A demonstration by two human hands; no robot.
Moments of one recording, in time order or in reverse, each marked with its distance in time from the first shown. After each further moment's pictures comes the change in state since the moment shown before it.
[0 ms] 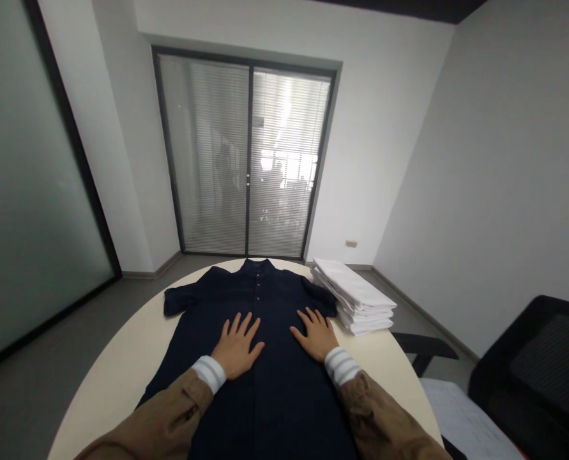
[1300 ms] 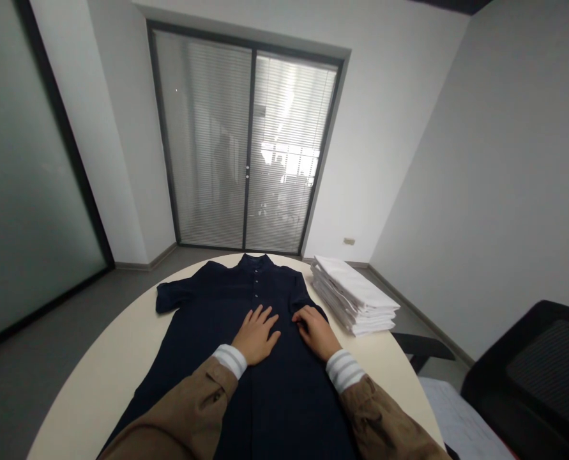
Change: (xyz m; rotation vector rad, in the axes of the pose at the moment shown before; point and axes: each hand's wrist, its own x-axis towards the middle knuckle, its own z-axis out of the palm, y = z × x) left_hand 0.046 0.028 0.012 -0.136 0.058 0.130; right_hand 0.009 0.004 -0.015 0.295 0.234 -0.436
